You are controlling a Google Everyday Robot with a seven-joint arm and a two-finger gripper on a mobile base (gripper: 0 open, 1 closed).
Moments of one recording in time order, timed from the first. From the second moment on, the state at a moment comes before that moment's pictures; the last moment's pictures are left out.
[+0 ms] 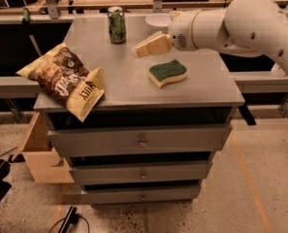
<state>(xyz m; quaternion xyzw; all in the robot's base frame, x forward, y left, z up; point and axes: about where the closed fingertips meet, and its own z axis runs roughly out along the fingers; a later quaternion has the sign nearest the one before) 0.688 -0.035 0.965 -0.41 0.70 0.19 0.56</state>
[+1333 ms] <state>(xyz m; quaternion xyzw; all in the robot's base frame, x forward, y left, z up) 0.865 0.032 0.901 -0.39 0.70 0.19 0.57</state>
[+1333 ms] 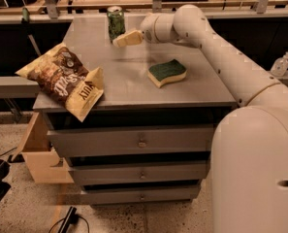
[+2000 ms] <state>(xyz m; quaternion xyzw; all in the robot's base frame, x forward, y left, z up) 0.875 0.048 0.907 -0.36 0.68 0.23 0.59</state>
